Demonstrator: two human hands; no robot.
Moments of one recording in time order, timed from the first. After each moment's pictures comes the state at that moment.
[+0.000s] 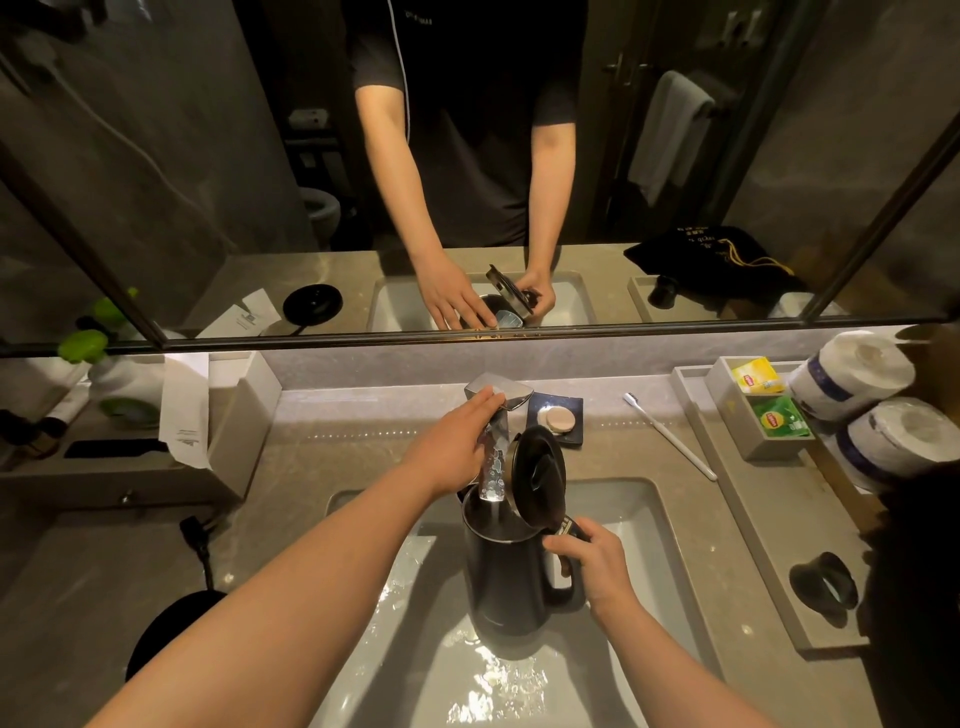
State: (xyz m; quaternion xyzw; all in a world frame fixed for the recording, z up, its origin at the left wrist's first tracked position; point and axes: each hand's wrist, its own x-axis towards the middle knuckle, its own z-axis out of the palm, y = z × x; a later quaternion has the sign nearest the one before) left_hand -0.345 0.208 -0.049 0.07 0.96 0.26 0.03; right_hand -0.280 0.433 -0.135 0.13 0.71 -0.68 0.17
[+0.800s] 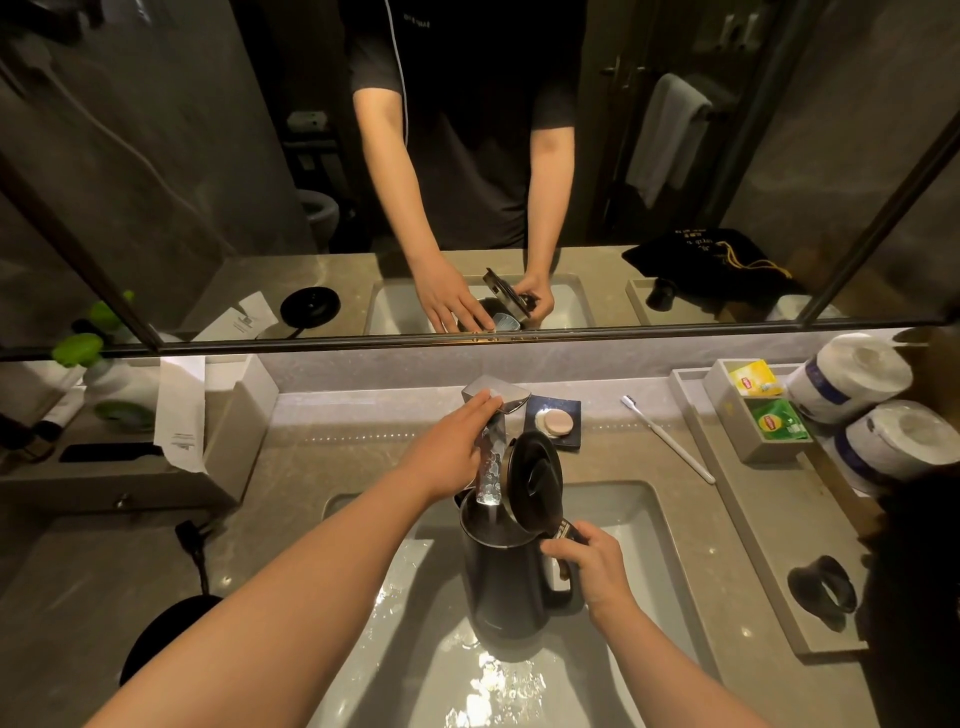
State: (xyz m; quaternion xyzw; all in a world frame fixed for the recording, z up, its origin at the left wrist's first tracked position) left_hand -0.344 0.208 -0.048 0.07 0.96 0.26 0.03; right_hand -0.284 0.436 -0.143 0.13 0.72 -0.65 0.17
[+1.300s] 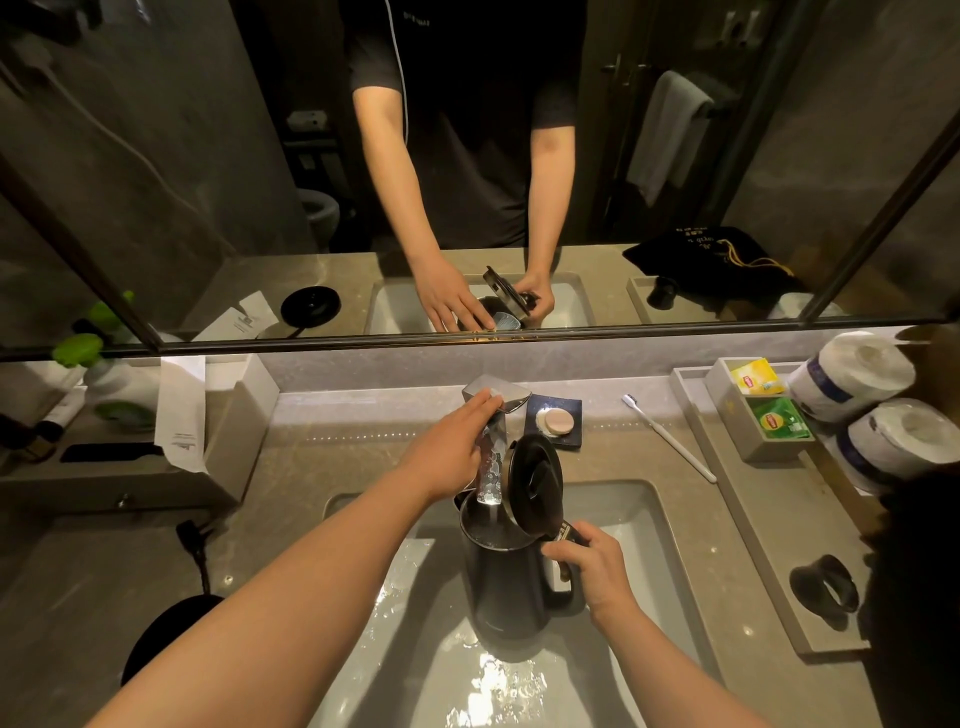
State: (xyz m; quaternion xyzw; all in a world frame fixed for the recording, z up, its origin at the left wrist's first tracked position) left_hand -0.345 0.207 -0.051 0.07 0.96 0.25 0.03; right_hand -0.282 0.436 -0.145 0.12 0.72 -0.66 0.17
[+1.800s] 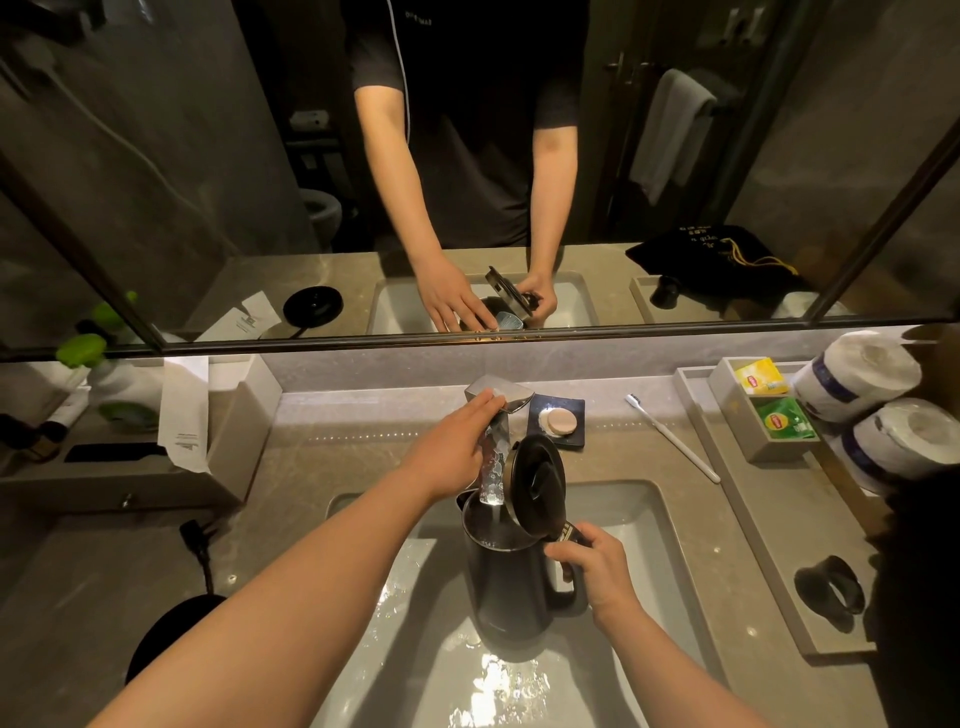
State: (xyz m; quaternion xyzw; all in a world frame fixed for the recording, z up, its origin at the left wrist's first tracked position) left_hand -0.344 0.206 -0.048 0.07 0.96 0.26 0.04; right_hand -0.283 0.436 -0.147 0.14 0.73 -0.65 0.18
